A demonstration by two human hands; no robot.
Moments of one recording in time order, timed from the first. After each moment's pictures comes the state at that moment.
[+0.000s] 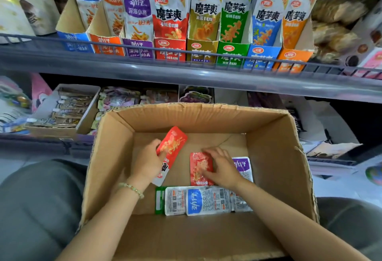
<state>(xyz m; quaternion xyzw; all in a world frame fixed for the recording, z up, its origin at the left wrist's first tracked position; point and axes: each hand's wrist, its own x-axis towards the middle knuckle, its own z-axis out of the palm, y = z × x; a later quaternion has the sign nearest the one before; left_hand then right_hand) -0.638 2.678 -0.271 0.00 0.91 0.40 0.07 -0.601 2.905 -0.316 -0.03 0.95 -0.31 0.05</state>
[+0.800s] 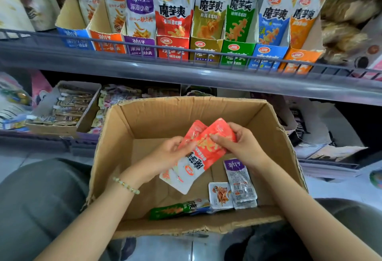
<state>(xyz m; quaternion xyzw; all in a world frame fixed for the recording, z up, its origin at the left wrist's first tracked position) -0.627 2.699 -0.213 0.07 0.76 0.57 0.30 -0.610 2.912 -0.208 0.03 0.73 -0.68 0.07</state>
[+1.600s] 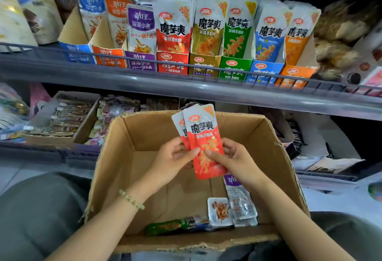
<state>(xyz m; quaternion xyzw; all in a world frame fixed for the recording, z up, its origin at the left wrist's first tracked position) -0.636 2.717 -0.221 0.07 0.68 0.71 0.16 -0.609 2.905 -0.213 0.02 0.72 -0.69 0.07</state>
